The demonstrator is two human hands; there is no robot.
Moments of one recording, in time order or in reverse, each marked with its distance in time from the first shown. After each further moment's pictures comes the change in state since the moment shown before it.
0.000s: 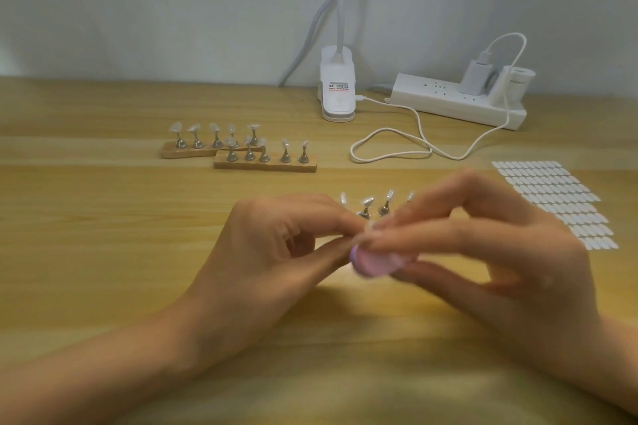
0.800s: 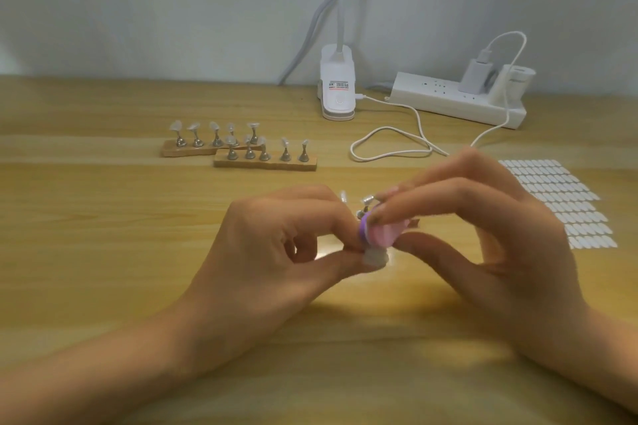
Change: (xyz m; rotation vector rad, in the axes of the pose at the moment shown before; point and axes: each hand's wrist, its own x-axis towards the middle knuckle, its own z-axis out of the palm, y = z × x) left_hand -0.001 0.005 0.001 0.047 0.018 0.059; right_hand 0.002 0.006 0.002 0.012 0.008 0.045
